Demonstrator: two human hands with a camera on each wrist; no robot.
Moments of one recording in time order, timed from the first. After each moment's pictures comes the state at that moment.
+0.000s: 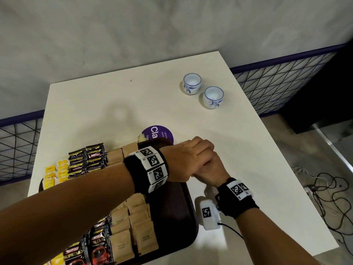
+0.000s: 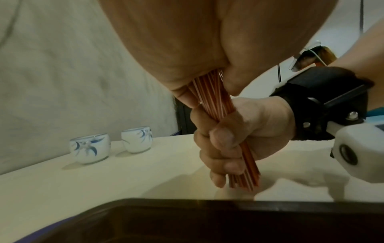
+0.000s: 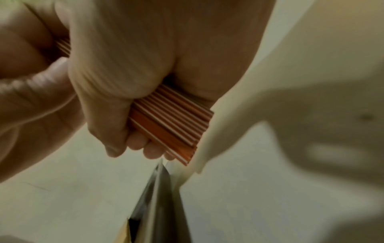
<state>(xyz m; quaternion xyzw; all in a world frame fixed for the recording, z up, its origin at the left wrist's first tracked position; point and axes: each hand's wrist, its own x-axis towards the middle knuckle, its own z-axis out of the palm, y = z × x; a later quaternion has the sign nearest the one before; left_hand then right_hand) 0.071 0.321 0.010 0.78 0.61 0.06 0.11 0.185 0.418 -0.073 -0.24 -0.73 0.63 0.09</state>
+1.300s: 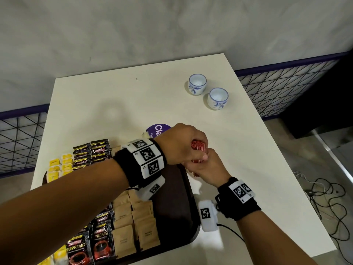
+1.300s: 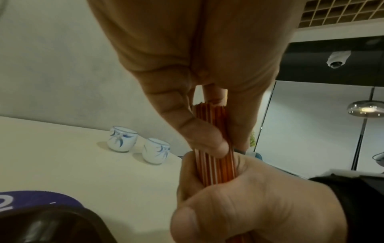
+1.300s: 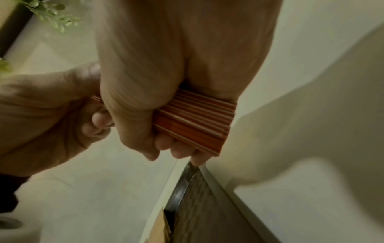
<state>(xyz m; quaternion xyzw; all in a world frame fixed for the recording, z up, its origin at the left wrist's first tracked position) 0.050 0.317 0.050 0.57 0.74 0.21 0.29 0.179 0.401 -0.040 -0.26 -0.67 0.70 0.05</state>
